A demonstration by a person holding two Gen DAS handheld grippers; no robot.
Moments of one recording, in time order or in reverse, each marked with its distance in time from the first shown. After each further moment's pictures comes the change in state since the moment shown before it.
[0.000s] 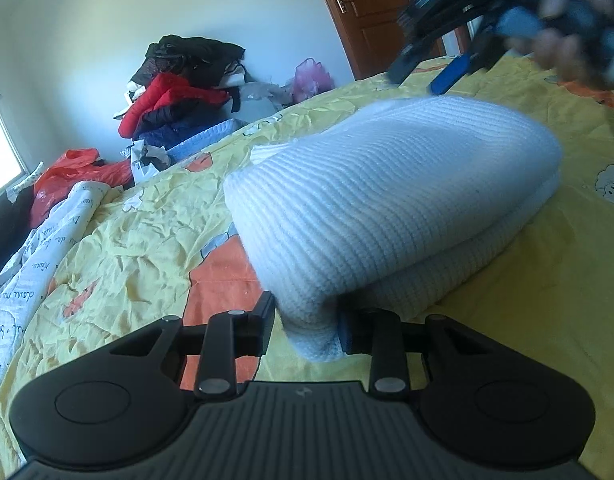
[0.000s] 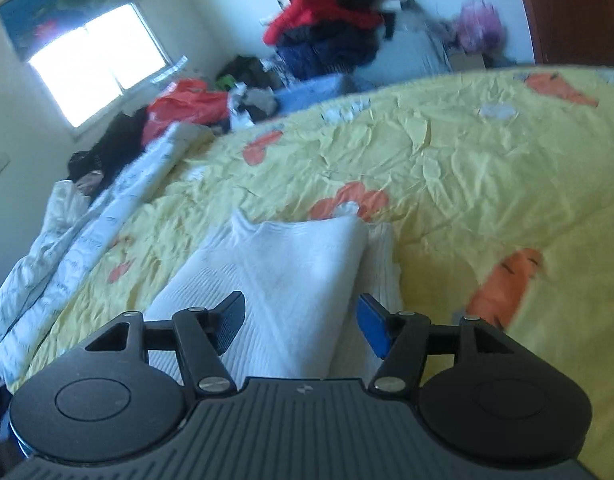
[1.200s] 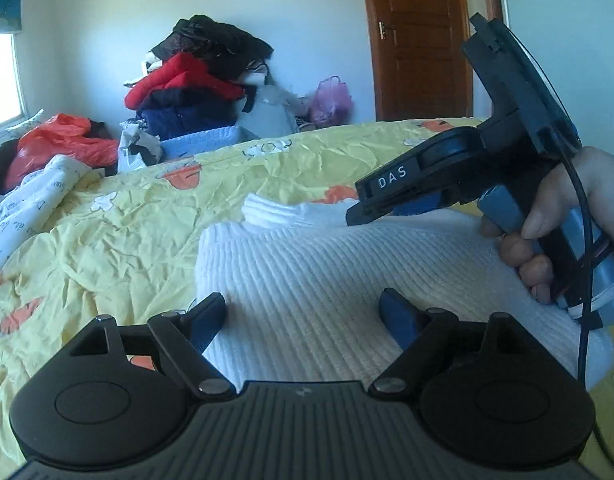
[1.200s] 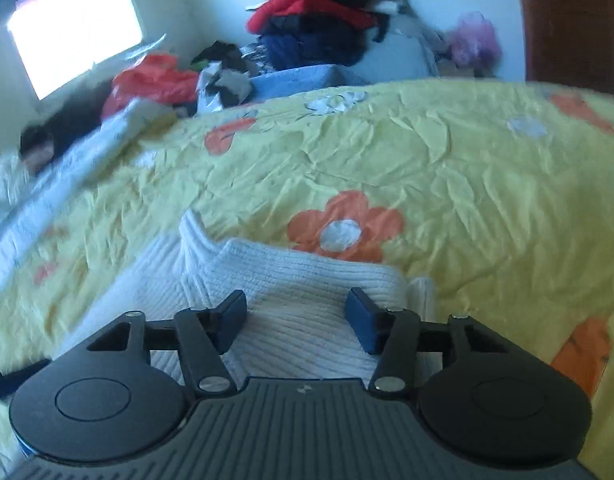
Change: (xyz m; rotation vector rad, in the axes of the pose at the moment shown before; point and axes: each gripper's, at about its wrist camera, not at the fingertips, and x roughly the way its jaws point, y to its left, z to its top) left arm 0.073 0.015 0.081 -0.250 -0.025 -0.057; right arm 0.090 0.018 0.016 -0.100 -0.023 -0.136
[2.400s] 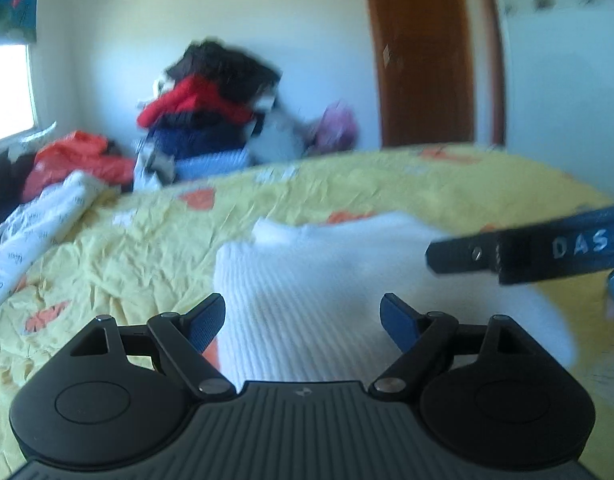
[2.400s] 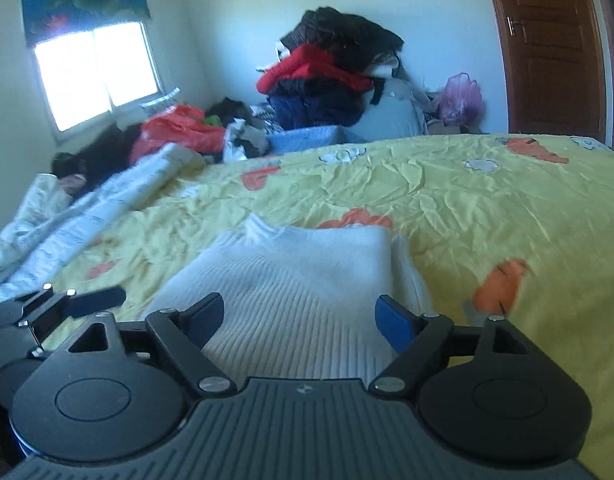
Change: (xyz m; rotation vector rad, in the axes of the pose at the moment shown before) left arm -0.061 -0.001 -0.012 -0.018 -0.110 0.004; right arm -0.135 0.038 -0.086 -0.035 -0.211 -0.009
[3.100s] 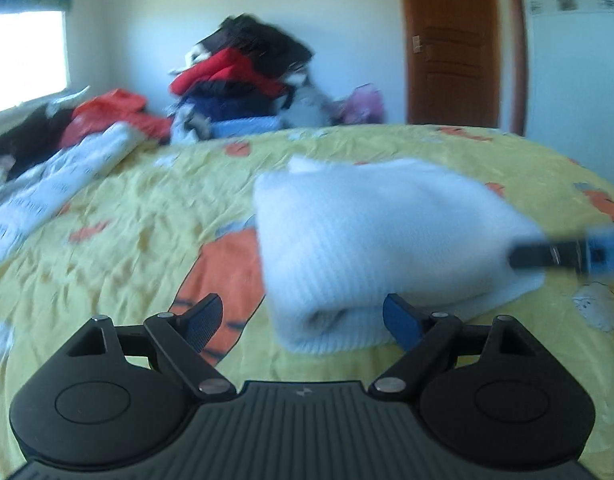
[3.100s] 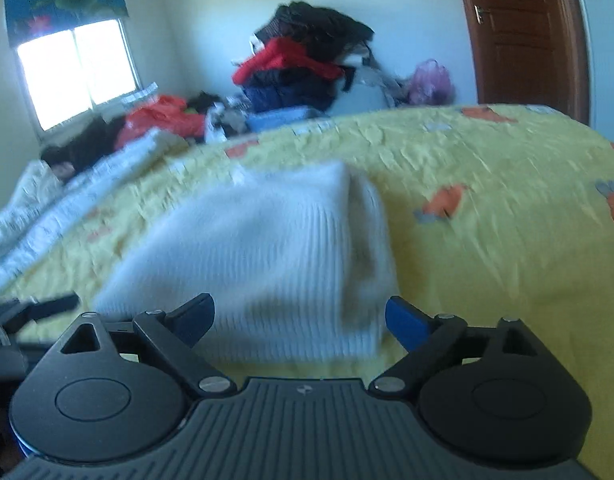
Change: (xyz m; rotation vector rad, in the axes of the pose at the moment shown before) left arm -0.054 0.005 -0.056 -0.096 0.097 0.097; right arm -0.056 0.002 -0.071 0.040 0.041 -0.099
